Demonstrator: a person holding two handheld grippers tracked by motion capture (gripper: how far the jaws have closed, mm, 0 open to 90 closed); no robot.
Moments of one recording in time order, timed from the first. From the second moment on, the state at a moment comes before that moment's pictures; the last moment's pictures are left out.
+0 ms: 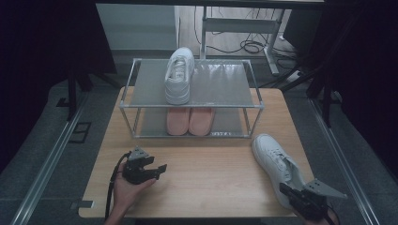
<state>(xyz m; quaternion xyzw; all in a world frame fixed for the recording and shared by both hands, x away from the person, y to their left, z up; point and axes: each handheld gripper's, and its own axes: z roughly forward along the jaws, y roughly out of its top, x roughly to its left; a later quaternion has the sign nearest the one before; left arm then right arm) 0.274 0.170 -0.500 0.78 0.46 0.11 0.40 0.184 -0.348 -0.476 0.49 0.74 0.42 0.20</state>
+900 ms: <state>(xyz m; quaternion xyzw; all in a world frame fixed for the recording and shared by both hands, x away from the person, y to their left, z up) 0.275 0.170 -0.500 0.78 0.47 0.11 0.40 0.188 -0.367 -0.460 0.48 0.72 0.45 0.21</state>
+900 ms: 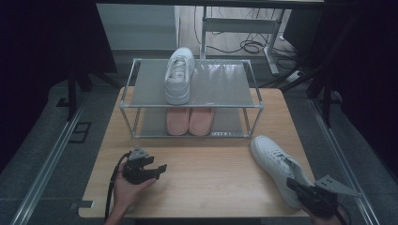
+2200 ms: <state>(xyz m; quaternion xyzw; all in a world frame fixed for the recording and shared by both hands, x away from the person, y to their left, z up) 0.273 0.171 -0.499 0.78 0.47 0.11 0.40 0.241 -0.406 -0.424 0.48 0.73 0.44 0.21</state>
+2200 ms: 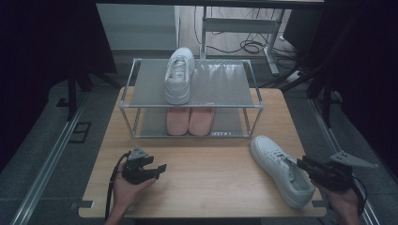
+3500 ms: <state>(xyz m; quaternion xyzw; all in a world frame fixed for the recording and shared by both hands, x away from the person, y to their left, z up) 0.273 0.169 -0.499 0.78 0.47 0.11 0.40 0.276 -0.400 -0.466 0.51 0.77 0.34 0.18</state>
